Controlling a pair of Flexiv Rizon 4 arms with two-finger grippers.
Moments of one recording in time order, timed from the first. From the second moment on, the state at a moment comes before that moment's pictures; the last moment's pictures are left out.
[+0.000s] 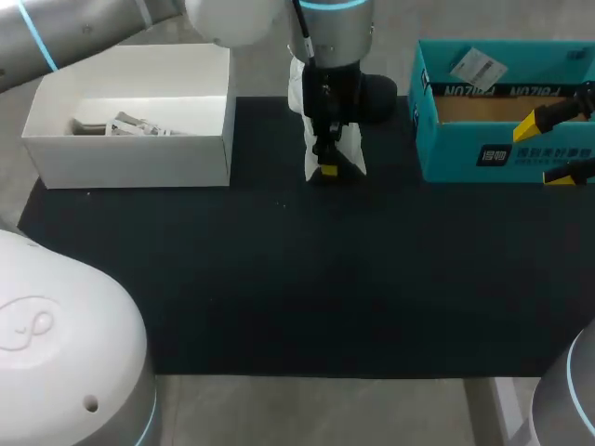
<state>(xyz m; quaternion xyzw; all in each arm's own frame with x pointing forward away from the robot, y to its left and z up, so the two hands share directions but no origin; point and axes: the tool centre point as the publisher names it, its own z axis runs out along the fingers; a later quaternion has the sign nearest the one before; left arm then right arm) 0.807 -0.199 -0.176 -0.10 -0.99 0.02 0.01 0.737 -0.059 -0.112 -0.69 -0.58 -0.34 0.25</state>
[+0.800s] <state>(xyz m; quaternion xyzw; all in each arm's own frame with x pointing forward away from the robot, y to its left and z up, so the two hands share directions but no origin) 0.807 -0.204 -0.148 -0.10 -1.00 0.00 -0.02 0.737 -0.059 -0.112 -0.69 -0.58 -0.34 0.25</state>
